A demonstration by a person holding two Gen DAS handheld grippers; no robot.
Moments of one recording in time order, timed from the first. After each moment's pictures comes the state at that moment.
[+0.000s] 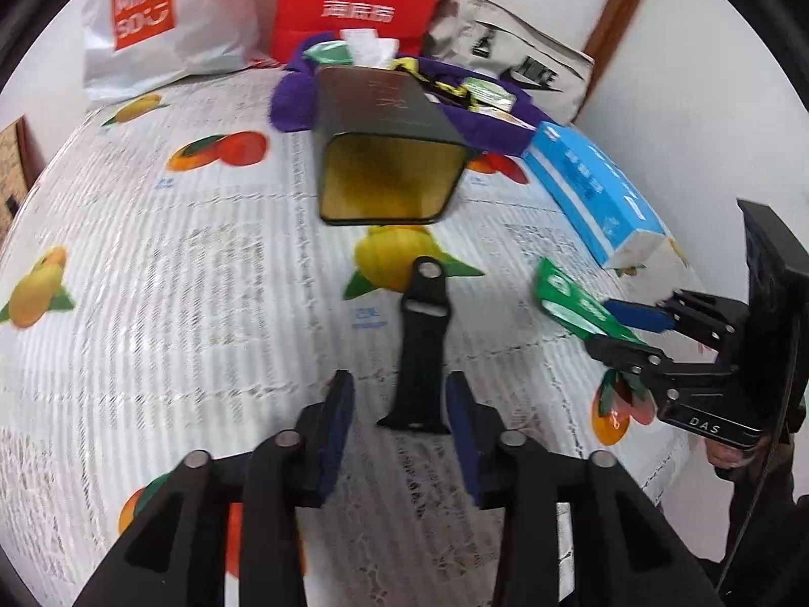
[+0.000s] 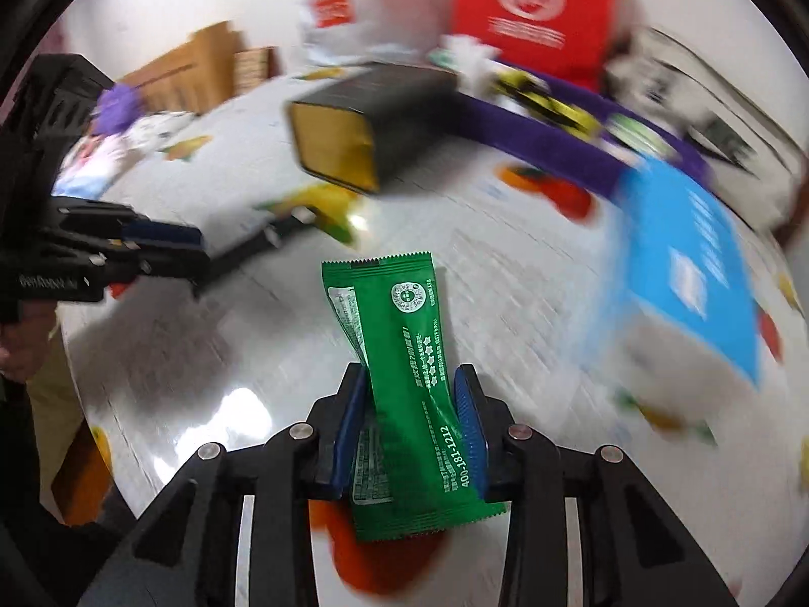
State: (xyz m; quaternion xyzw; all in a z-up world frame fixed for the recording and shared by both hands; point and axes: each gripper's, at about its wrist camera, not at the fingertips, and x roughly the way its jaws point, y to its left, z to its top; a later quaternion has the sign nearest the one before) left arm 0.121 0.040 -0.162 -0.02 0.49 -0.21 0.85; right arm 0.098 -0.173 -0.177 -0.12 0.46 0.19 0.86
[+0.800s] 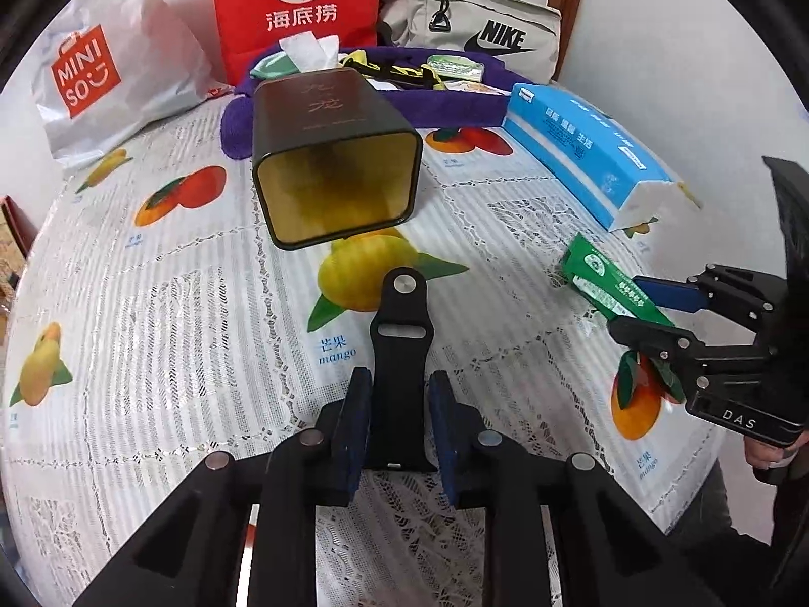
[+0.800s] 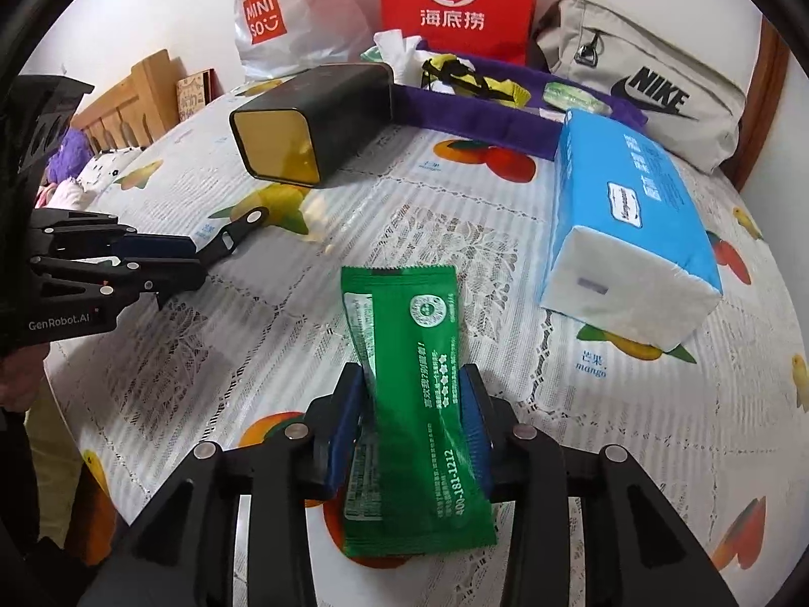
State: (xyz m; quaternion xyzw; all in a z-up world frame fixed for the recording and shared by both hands) left arm 0.122 0.008 -0.162 0.08 0.47 -0.20 0.85; right arm 0.088 -0.180 -0.182 -0.08 0.45 0.13 0.88
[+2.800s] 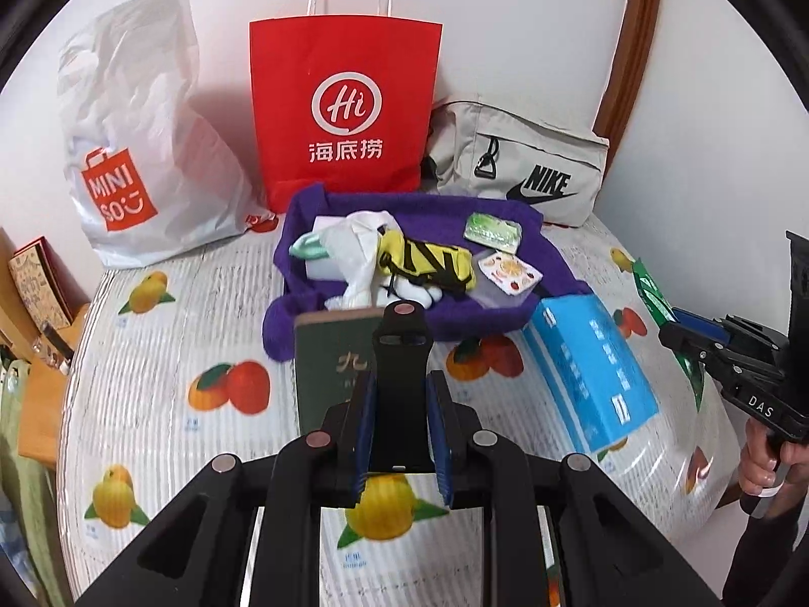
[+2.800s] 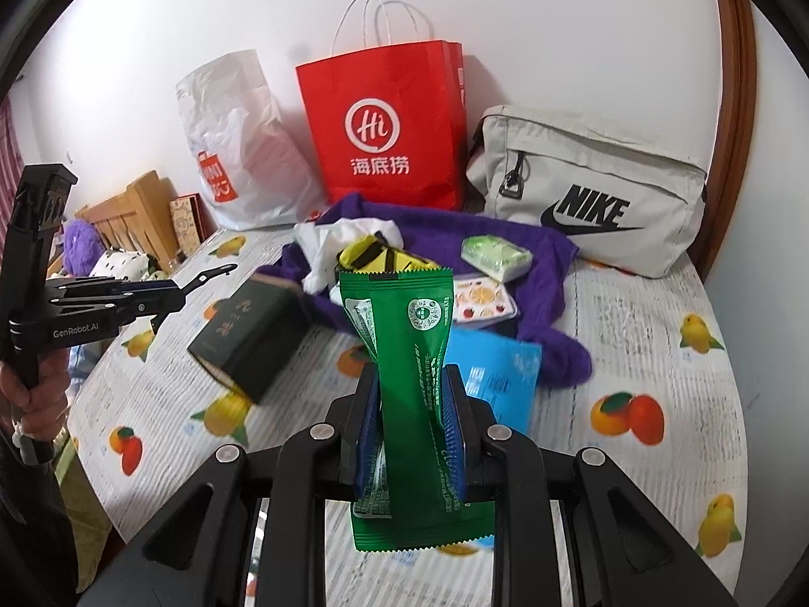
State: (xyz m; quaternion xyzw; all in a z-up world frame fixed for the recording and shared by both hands) left arm 0.215 -0.016 -0.041 0.01 0.42 -0.15 0.89; right arm 0.181 -0.272 -0.056 -0.01 0.37 0.15 0.92
